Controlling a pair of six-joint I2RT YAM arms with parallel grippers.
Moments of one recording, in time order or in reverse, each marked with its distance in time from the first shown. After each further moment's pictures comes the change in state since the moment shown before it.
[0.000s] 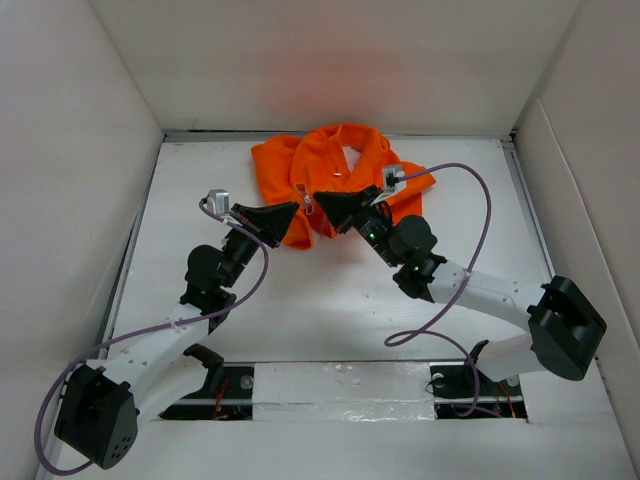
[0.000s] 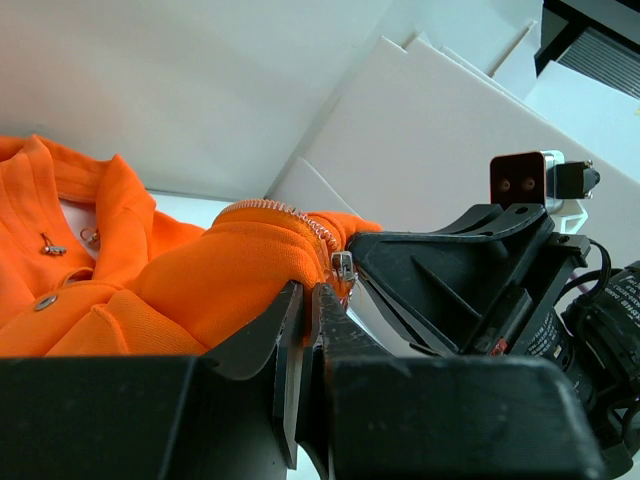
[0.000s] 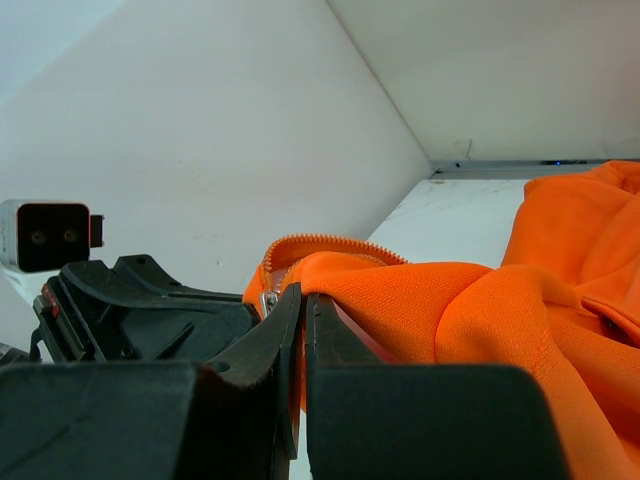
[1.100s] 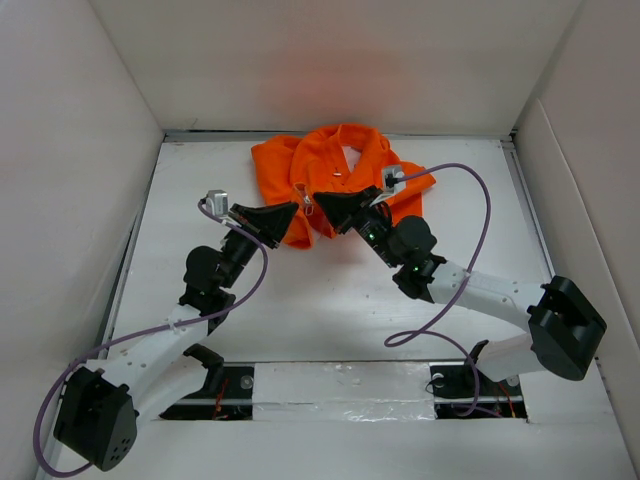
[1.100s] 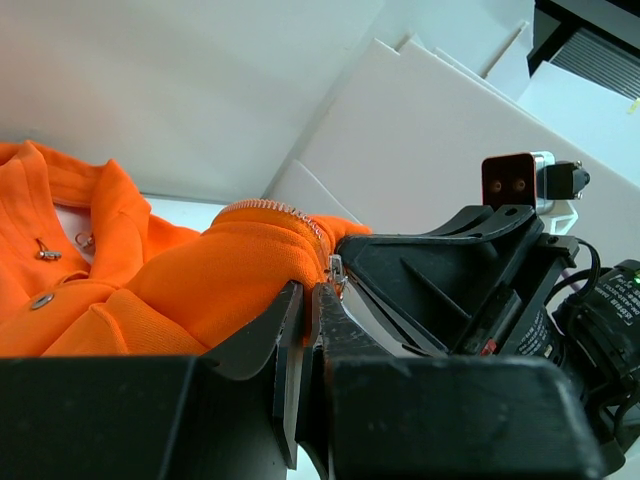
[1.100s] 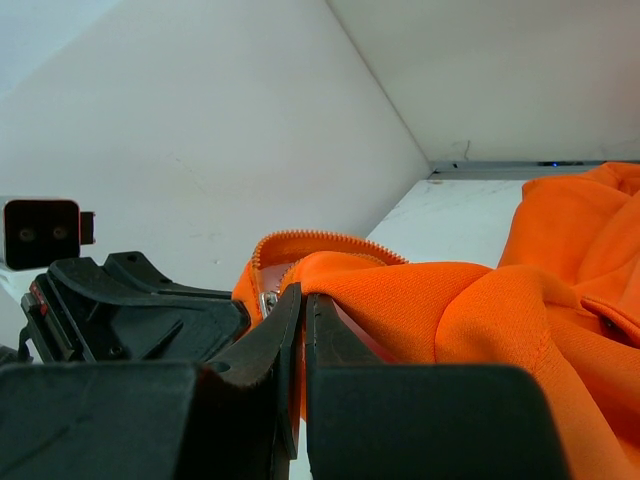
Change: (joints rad) left arm 0.000 -0.013 0.000 0.000 0.007 0.000; right arm 0.005 0.000 0.000 0.000 0.006 -0.011
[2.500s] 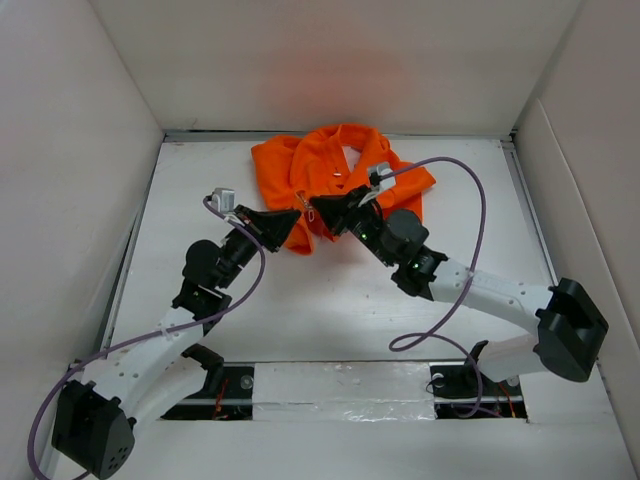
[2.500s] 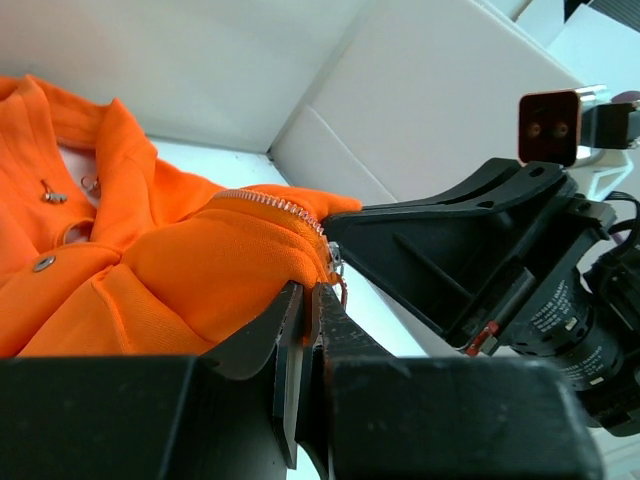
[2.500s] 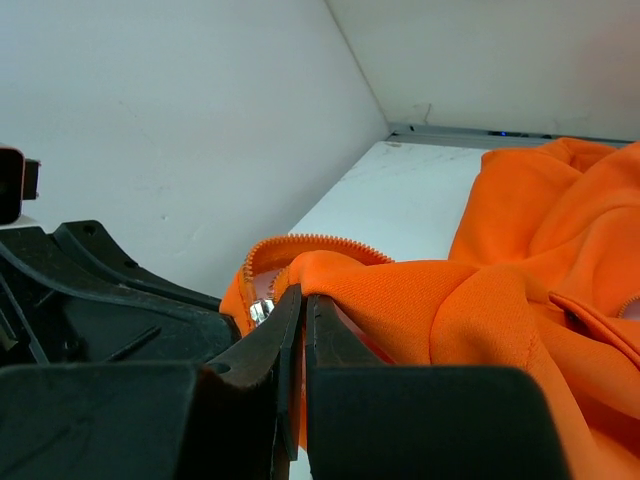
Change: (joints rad) left arm 0.001 -0.057 0.046 -0.222 0.053 0.012; right arm 0.034 -0.013 0.082 -0.224 0.027 -0.115
